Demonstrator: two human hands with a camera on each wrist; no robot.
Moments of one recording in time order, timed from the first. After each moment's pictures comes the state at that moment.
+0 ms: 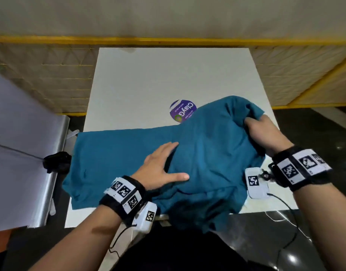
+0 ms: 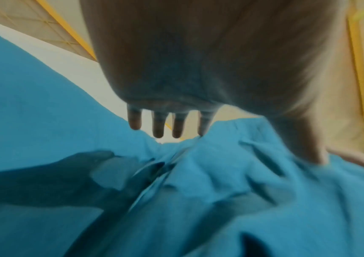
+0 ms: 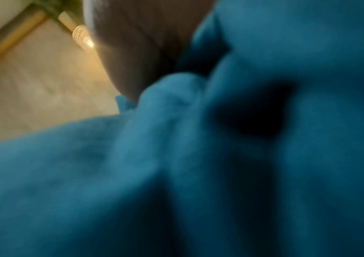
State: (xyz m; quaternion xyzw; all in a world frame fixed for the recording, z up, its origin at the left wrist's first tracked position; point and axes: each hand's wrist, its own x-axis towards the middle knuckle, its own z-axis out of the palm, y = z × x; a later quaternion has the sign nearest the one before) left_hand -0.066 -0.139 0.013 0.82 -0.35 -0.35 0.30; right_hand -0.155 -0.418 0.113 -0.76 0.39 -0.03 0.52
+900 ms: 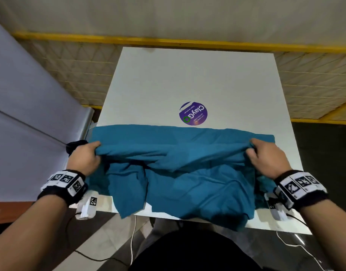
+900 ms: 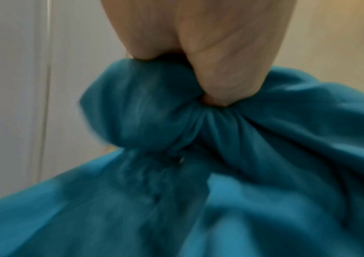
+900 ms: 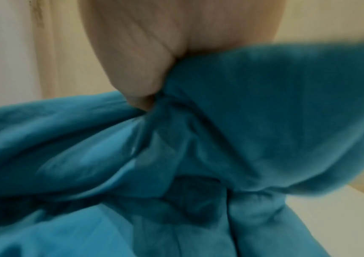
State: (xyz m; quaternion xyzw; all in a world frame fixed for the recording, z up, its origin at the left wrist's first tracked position) left_hand -0.016 -0.015 0.027 0.98 -0.08 -0.13 0.11; right_hand -0.193 -0.479 0.030 -0.96 0.19 0.05 0.17
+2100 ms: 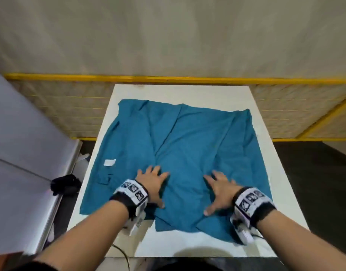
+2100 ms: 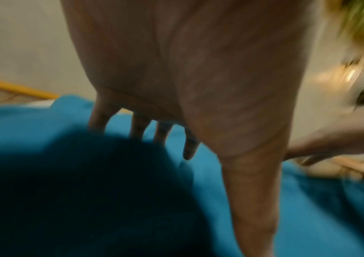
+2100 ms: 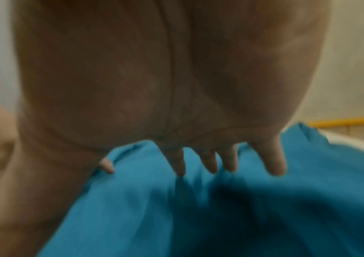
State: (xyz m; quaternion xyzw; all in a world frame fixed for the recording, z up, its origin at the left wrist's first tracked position) left_hand -0.022 -0.174 0.018 0.88 -0.36 -0.29 -0.11; right_hand -0.149 -0.403 0.017 -0.91 0.15 0.36 0.14
